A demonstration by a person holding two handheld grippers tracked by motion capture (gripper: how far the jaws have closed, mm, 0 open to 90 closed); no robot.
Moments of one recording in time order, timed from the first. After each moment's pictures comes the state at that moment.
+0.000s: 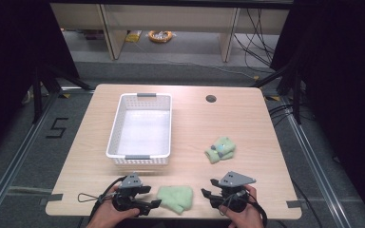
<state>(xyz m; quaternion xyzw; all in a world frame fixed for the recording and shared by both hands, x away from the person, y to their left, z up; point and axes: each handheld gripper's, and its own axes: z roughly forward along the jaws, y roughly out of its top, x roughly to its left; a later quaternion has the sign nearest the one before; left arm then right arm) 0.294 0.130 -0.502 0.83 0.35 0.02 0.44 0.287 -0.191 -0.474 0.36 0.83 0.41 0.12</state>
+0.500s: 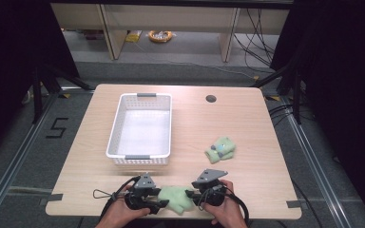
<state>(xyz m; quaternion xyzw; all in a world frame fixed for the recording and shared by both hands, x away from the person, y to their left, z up) 0.302 0.109 -0.511 0.86 0.32 0.02 0.39 0.310 -0.144 -0.497 0.33 0.87 0.36 0.08</state>
